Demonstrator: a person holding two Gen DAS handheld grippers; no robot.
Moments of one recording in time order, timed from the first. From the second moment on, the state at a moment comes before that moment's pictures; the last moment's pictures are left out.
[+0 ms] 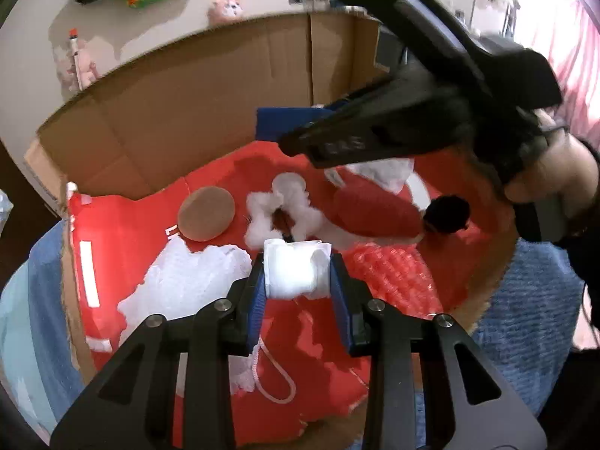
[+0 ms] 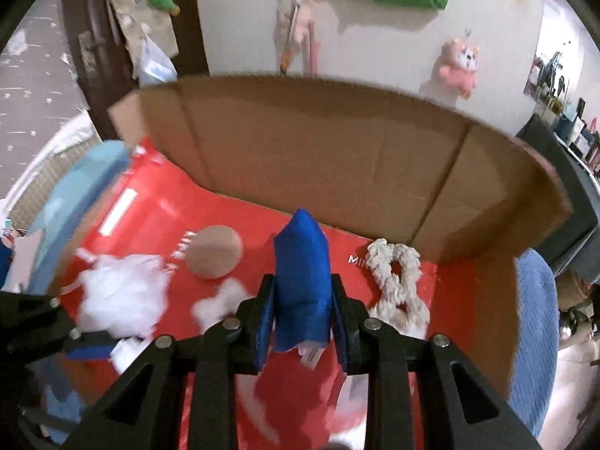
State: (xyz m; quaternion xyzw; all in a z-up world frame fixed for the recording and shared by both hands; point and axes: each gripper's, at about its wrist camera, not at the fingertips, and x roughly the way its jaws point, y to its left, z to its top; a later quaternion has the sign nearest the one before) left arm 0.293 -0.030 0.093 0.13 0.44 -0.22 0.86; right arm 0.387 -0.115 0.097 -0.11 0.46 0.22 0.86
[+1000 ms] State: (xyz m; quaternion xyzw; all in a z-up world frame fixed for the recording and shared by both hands) left arm 0.331 -0.048 0.072 0.16 0.50 -0.21 0.82; right arm 0.427 -0.106 0.050 -0.13 0.52 0.21 0.82
